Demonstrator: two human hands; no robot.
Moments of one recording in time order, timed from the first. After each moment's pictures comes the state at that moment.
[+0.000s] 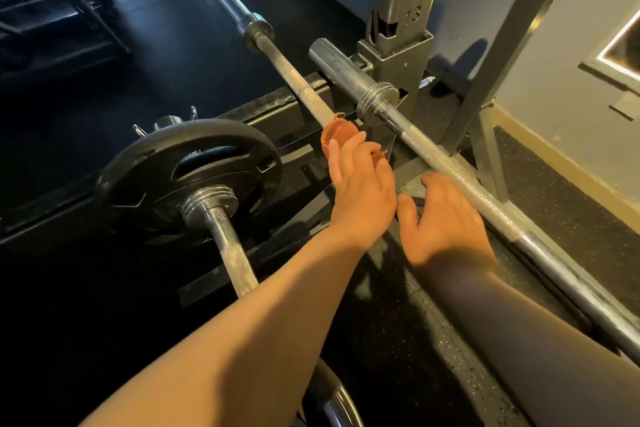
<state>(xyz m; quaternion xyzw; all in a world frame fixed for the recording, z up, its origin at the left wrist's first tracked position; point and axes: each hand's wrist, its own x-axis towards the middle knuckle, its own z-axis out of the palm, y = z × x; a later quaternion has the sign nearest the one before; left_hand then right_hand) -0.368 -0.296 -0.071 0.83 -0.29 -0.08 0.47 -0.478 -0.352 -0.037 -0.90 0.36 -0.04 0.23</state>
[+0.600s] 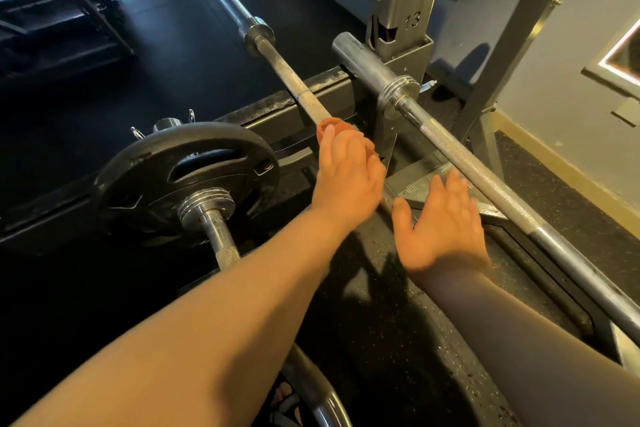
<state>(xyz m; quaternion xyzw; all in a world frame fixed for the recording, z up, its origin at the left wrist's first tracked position) -0.336 -0.292 -0.062 0.84 -0.37 0.00 0.40 -0.474 -0.354 -0.039 -0.90 0.39 0.01 0.19</state>
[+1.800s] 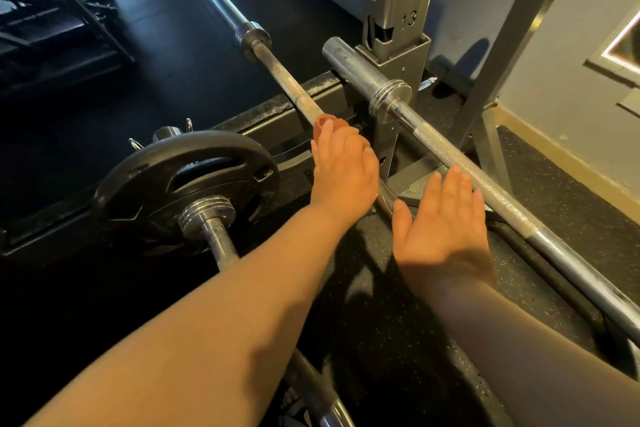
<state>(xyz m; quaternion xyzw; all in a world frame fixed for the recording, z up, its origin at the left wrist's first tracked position) -0.322 -0.295 -0.058 0.87 -0.35 -0.01 0.36 -0.473 -0.350 -0.044 -0.92 0.38 0.01 0.09</state>
